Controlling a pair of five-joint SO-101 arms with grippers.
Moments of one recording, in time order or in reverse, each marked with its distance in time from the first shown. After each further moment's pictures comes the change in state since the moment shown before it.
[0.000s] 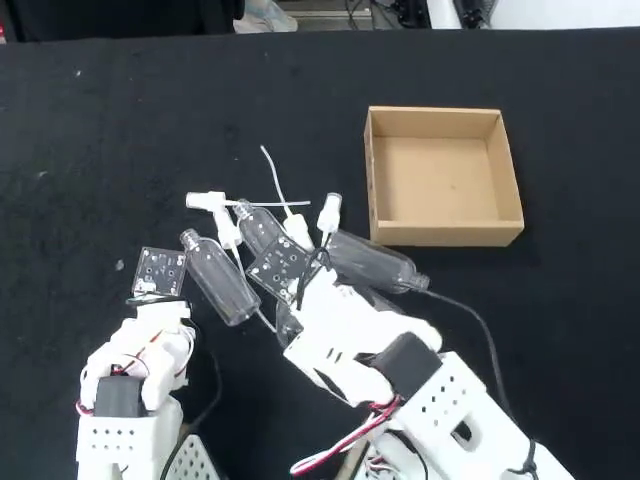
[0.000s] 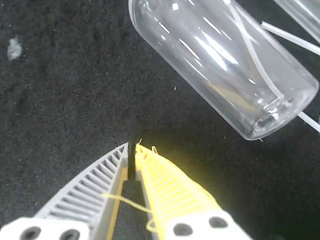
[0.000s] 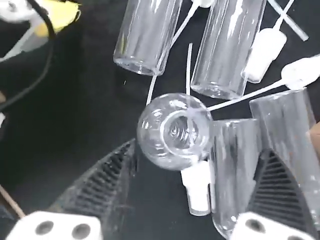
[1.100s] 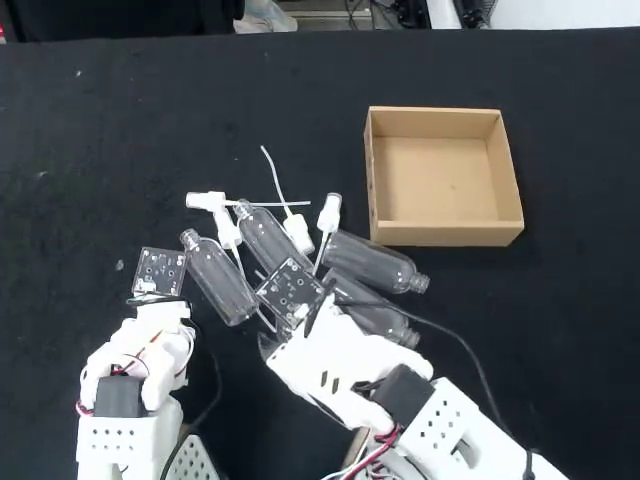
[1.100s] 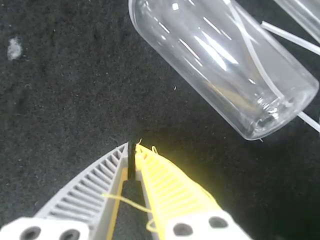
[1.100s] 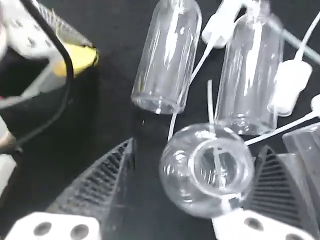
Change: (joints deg) left arm 0.0 0.0 0.0 0.0 0.0; right arm -6.0 -12.3 18.5 -18.4 -8.4
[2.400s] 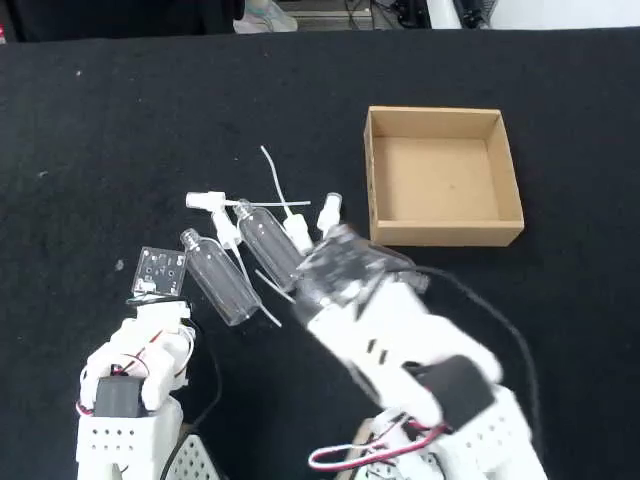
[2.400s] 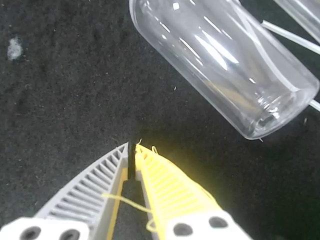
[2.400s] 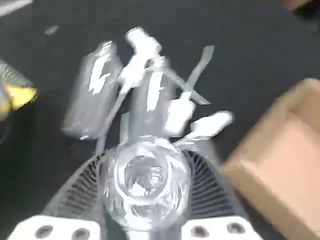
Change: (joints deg) left arm 0.0 0.0 0.0 0.0 0.0; right arm 21.0 -0.5 -26.0 19.7 16.7
